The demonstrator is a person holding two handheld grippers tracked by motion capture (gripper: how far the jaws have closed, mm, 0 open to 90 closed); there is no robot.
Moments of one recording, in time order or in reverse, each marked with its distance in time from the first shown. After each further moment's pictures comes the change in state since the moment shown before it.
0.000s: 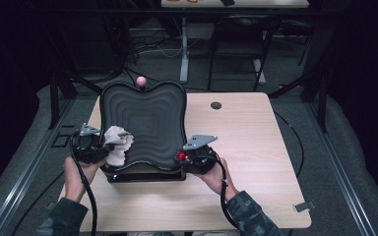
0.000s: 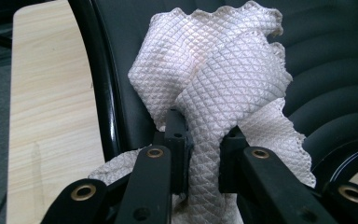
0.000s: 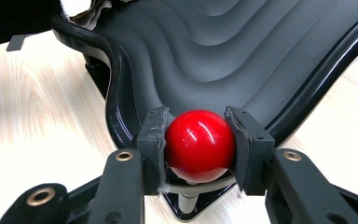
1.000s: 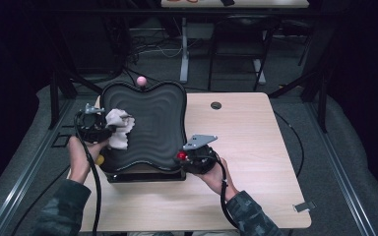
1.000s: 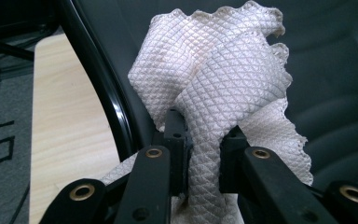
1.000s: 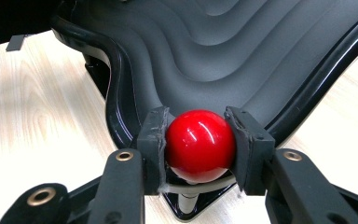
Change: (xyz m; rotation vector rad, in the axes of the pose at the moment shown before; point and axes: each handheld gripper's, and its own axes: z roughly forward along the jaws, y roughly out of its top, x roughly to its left) left arm 0.014 0.058 0.018 -0.008 0.046 -0.010; right arm 0.000 0.000 0.000 0.000 -0.002 0.000
